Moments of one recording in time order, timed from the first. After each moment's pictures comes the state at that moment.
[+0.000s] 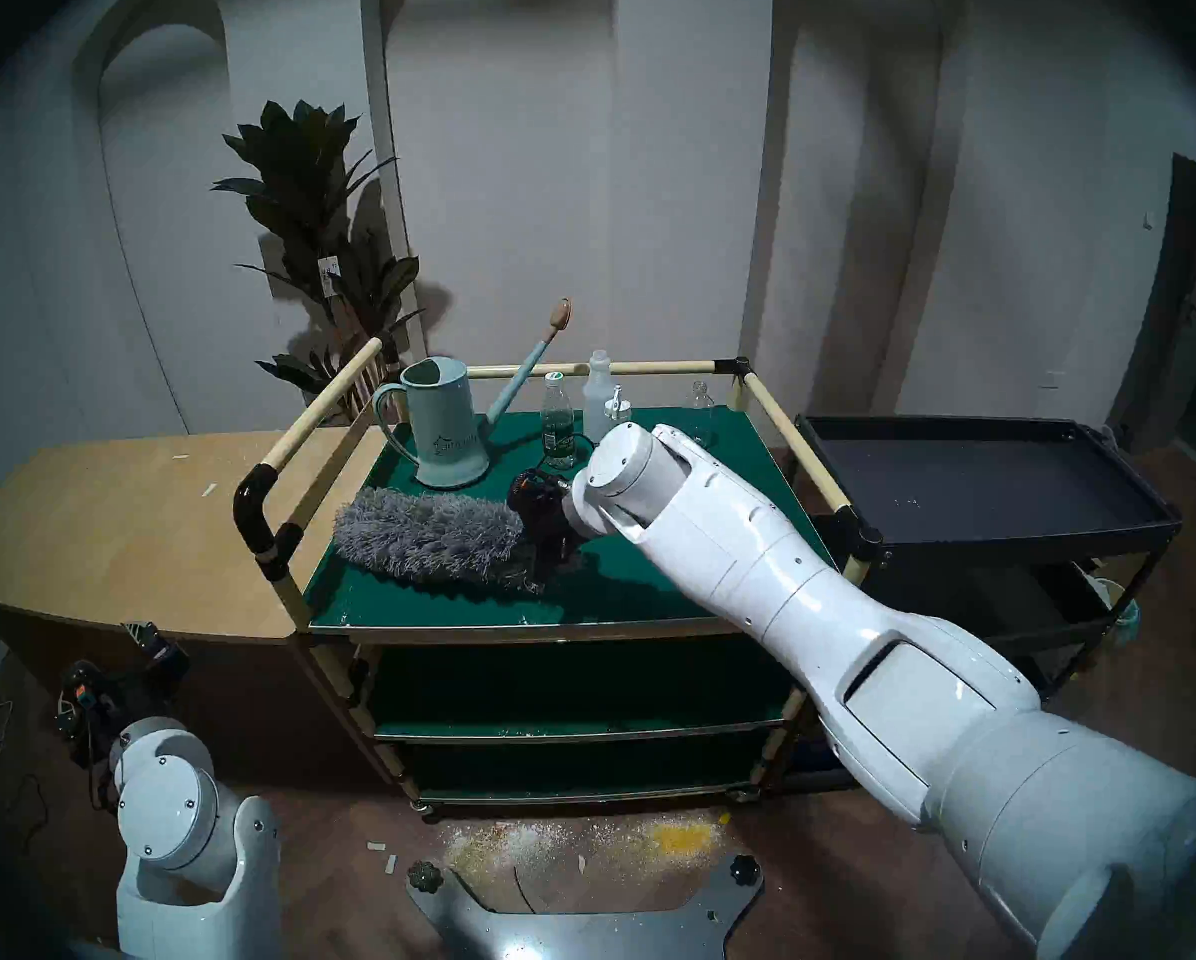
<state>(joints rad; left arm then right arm) 2.19 -1.68 -1.78 -2.27 -0.16 0.03 0.82 -0.72 -1.38 0.72 -1.06 -0.13 0.38 0.88</state>
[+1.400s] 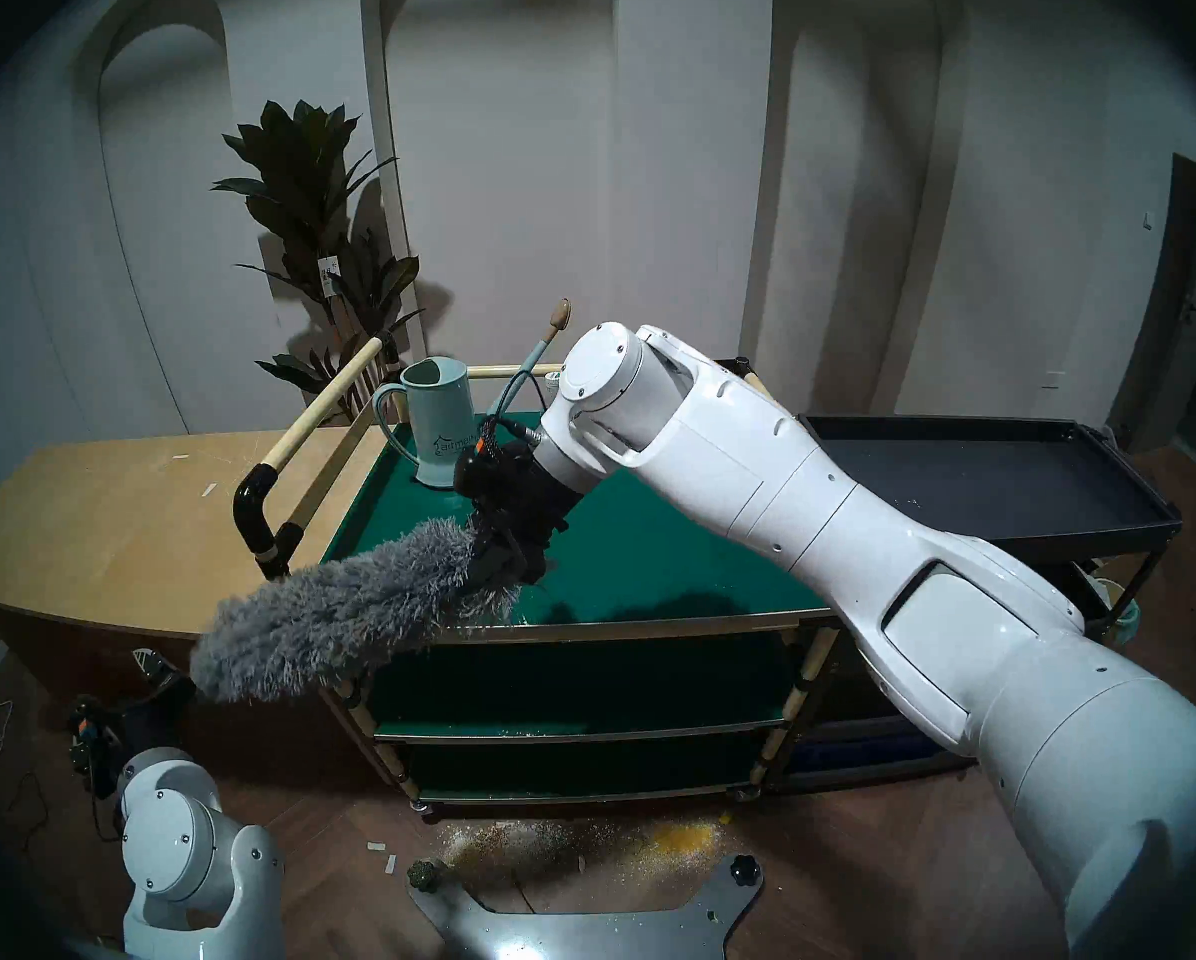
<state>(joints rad) 2.26 -1.69 -1.74 -2.28 -0.22 -0.04 0.78 -0.57 -1.23 0.66 -1.38 0.13 0.50 1.35</state>
